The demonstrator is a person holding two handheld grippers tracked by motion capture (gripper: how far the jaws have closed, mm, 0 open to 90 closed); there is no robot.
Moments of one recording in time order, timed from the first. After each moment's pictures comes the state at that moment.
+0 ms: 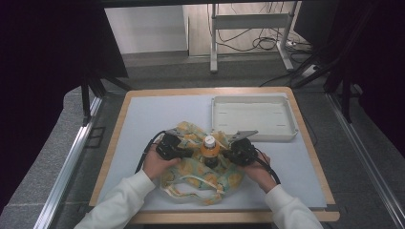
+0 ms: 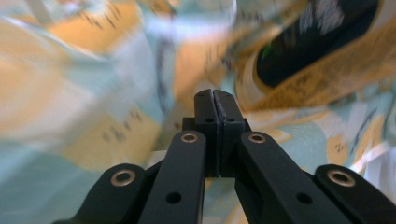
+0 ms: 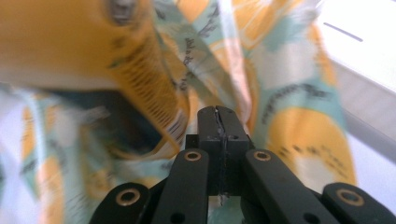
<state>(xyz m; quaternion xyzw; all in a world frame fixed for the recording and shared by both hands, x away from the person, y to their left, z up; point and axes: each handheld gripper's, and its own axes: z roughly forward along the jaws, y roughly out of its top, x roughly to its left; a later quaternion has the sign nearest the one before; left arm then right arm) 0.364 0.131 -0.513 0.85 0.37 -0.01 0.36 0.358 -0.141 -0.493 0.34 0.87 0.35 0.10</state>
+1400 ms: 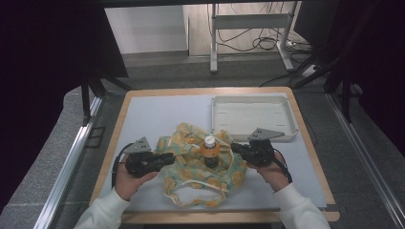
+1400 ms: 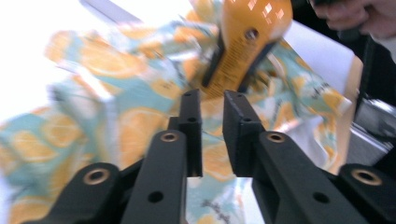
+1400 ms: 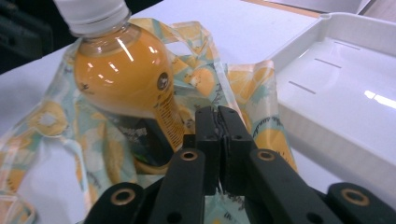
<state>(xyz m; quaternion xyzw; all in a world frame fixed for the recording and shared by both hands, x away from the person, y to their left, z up) 0.281 0.203 -0.470 0.79 0.34 0.08 0.51 0.335 -0.184 -0.456 0.32 0.82 0.47 0.12</state>
